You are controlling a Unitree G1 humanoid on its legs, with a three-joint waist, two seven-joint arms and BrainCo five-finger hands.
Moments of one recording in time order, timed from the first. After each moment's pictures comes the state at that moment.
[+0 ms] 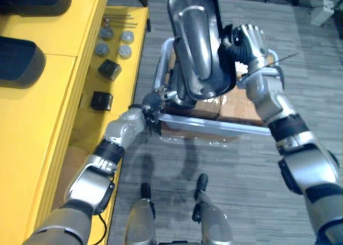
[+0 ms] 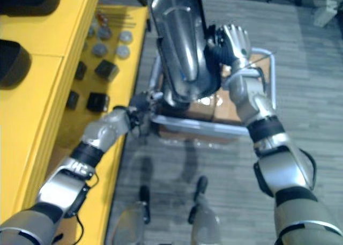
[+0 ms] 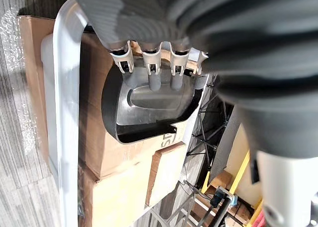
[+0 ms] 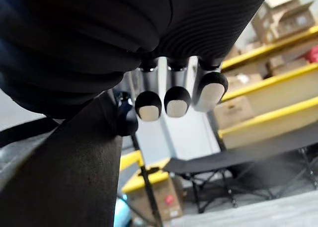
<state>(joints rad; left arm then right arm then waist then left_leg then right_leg) -0.87 0.34 -0.33 0.58 -0.78 0.33 -0.04 -1.09 -0.53 0.38 0.73 -0.59 -0.07 -0.33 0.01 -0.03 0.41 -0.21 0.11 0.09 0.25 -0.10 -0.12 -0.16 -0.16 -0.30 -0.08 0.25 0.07</state>
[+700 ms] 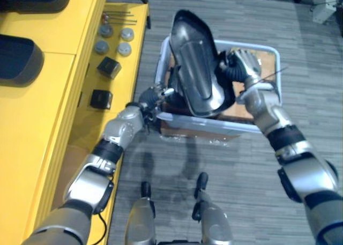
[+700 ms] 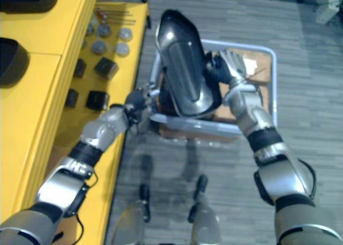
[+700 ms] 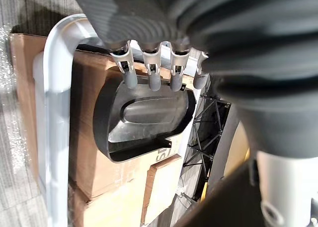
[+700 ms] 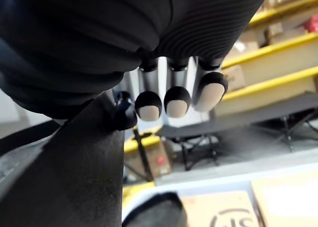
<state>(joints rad) -0.87 0.35 -0.28 0.58 -0.74 0.30 0.00 -0.97 -0.53 0.38 0.73 -0.61 -0.10 -0.24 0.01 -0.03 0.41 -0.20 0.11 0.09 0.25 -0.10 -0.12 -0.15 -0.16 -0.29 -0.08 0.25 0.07</state>
